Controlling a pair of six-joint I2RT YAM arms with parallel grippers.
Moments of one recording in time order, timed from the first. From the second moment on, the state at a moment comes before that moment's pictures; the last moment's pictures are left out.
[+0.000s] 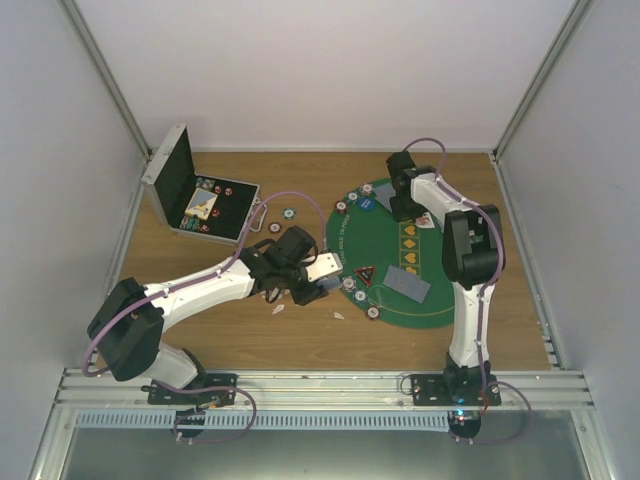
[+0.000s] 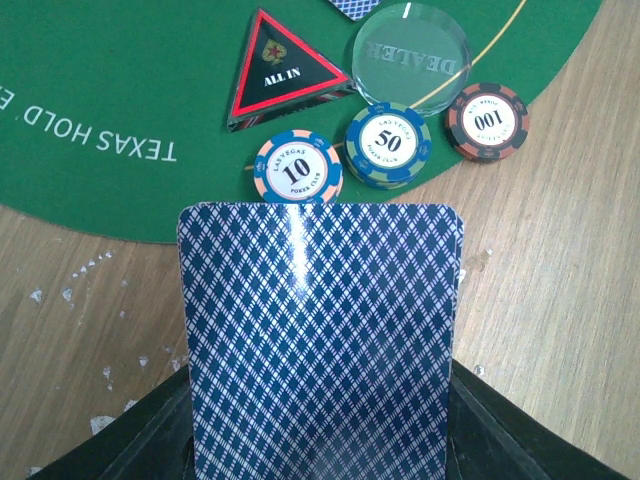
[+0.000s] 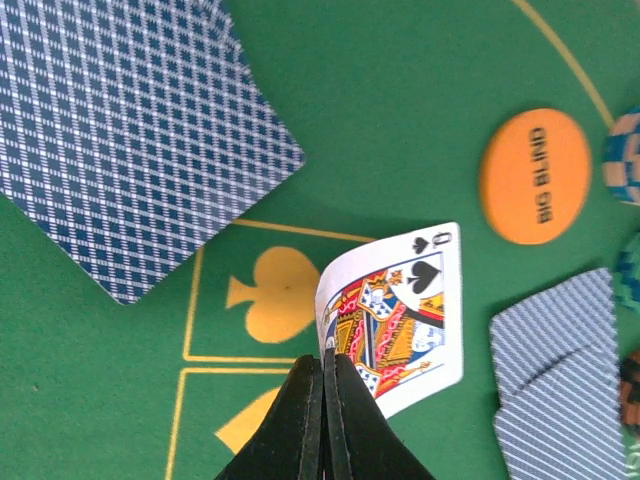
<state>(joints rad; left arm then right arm) -0.80 1.46 0.95 -0.45 0.19 0.32 0.23 2.14 1.69 -0.83 0.38 0.04</state>
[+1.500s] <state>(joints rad) -0.80 1.46 0.95 -0.45 0.19 0.32 0.22 1.86 1.45 -0.80 -0.10 0.21</state>
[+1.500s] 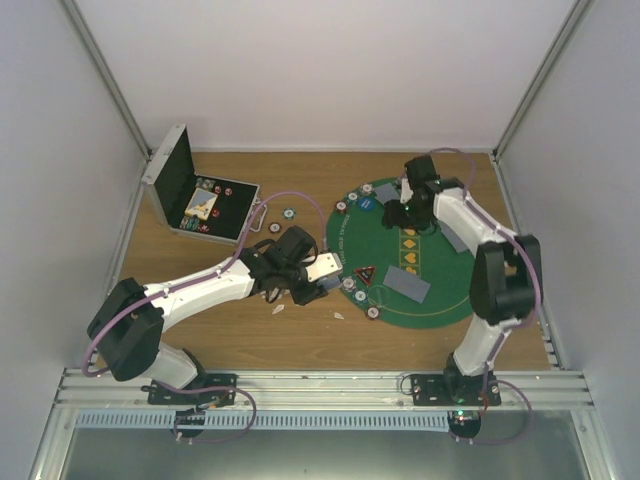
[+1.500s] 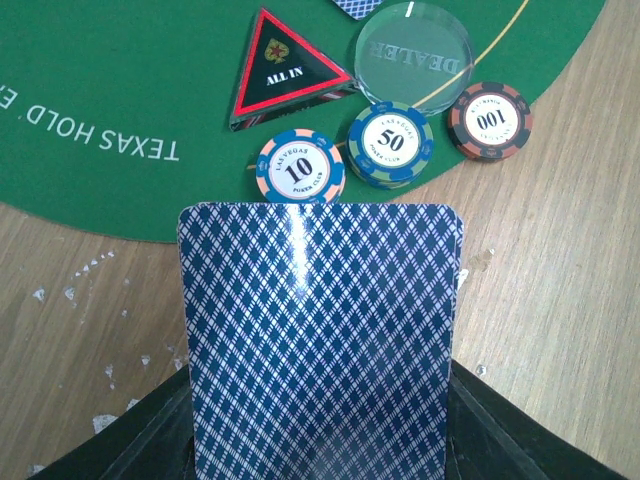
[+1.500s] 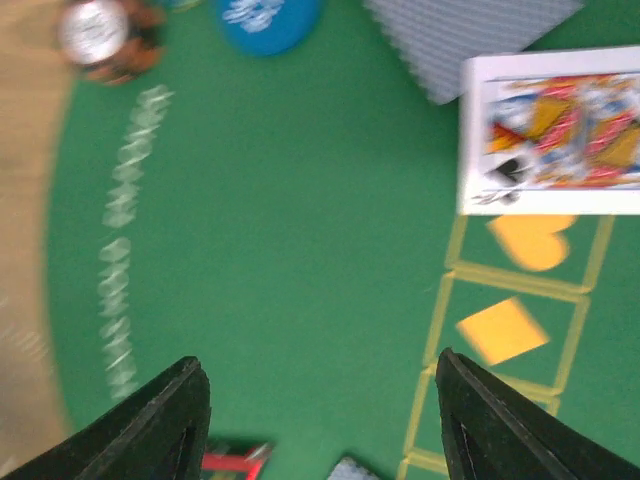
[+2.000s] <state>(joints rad) -0.80 1.46 0.95 -0.45 0.19 0.32 0.36 1.60 1.01 -0.49 -0.75 0.20</state>
